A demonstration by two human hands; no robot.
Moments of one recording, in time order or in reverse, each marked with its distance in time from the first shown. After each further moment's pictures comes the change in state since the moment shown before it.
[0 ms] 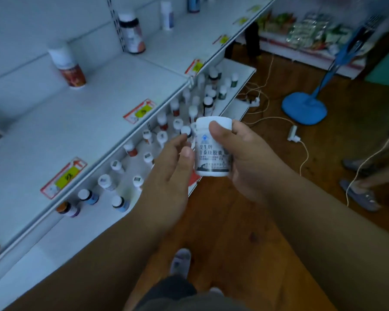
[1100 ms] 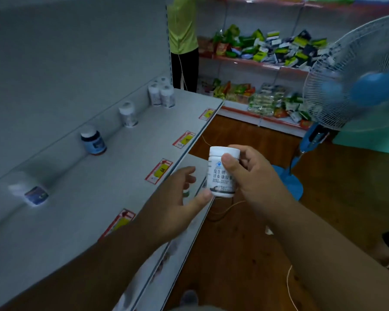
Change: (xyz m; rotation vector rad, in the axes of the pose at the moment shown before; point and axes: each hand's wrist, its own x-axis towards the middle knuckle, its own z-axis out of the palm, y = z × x) left_hand 0.594 0.079 0.234 0.366 -0.253 0.101; right_hand 0.425 -0.314 -0.325 -0.435 0.300 -0.288
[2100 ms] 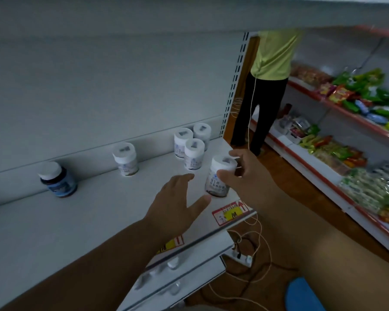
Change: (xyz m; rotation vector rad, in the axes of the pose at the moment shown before) left_hand 0.352 -0.050 0.004 0.223 0.432 -0.453; right_hand 0.464 0.008 -0.007 -0.481 -0.627 -0.123
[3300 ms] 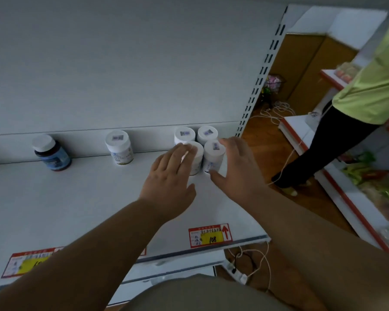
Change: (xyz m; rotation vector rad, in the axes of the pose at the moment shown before) left_hand 0.069 0.027 0.024 0.530 0.338 -0.014; right_hand 0.115 0.041 -0.011 -0.536 -0.037 -0.573
